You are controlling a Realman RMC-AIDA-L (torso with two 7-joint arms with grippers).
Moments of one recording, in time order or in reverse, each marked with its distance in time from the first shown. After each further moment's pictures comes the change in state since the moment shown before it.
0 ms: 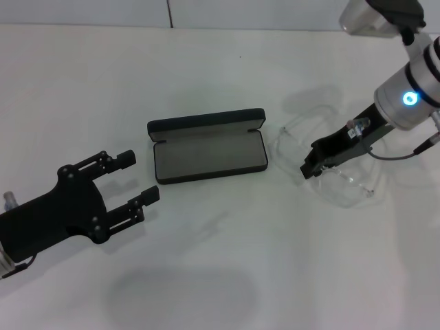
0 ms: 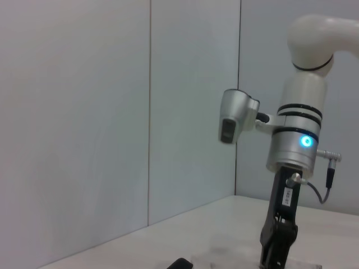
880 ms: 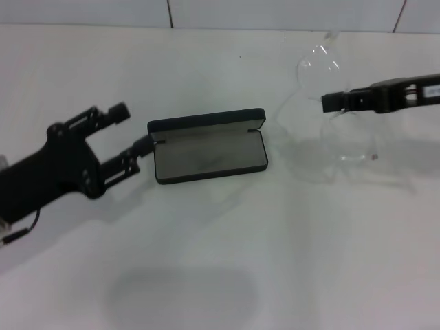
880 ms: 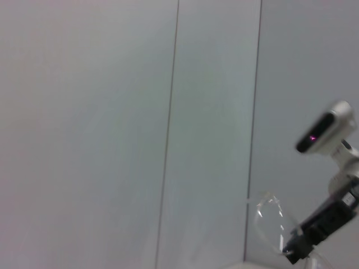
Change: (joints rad) left arm -0.038 0.000 0.000 0.013 -0.126 0.031 -0.098; right arm -0.372 -0.001 0.267 -0.373 0.469 -0.198 -0.443
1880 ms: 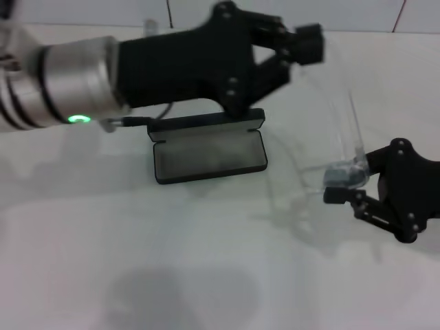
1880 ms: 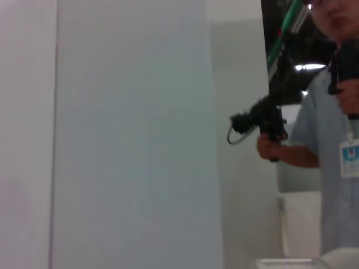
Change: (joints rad) left arm -0.372 -0.002 0.292 0.180 -0.141 0.024 -0.272; right arm -0.107 0.007 0.047 0.477 0.255 -0.291 -1.311
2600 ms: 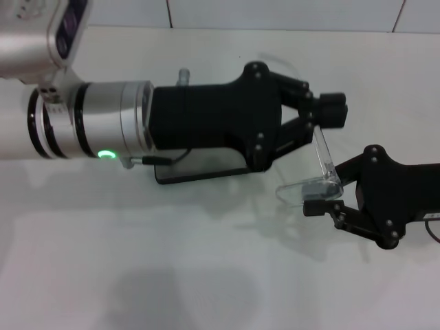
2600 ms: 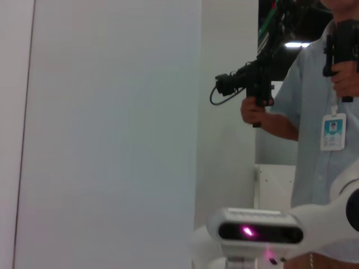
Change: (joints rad) left arm 0.018 -0.001 0.142 -0.013 0.020 -0.052 -0.032; right arm 0.041 0.003 -0.094 -0.017 0.004 0.031 0.019
